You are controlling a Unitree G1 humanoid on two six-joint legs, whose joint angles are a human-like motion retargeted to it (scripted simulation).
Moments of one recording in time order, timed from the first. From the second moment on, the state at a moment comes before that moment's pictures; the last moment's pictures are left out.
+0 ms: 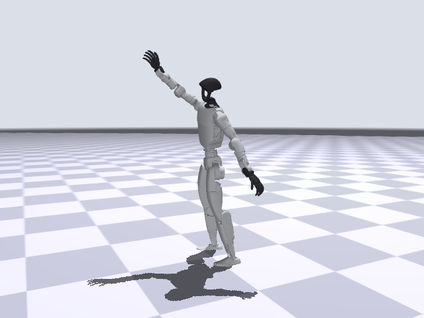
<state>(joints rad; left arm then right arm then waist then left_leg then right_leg) 0.30 0.81 0.10 1.32 -0.57 0.05 0.30 -1.84 -1.29 0.75 1.08 0.72 -0.05 -0.51 0.19 -0.39 -0.02 -0.04 0.07 0.22 0.08 -0.36 0.03 -0.10 -0.17 -0.23 0.04 -0.19 0.21</state>
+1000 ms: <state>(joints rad) -1.00 1.61 -0.09 0.71 -0.82 -0.02 0.21 0.03 -0.94 0.01 1.41 0.42 0.18 -0.02 0.02 0.25 -0.02 -0.10 0.01 0.09 0.09 -0.31 0.01 -0.06 -0.23 -0.37 0.01 -0.21 0.17</state>
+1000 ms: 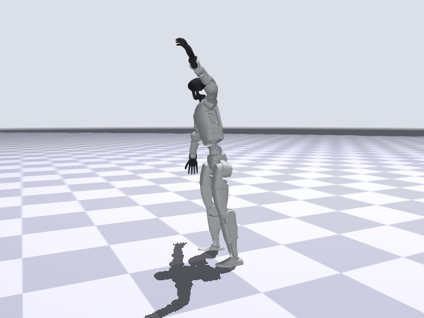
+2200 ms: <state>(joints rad) 0.01 0.63 0.17 1.15 -0.89 0.04 0.13 -1.43 -1.20 0.85 0.90 -0.24 0.07 -0.12 0.59 -0.39 0.12 -0.13 0.03 0.02 0.09 -0.32 0.07 -0.05 -0.21 -0.44 0.04 -0.21 0.17</state>
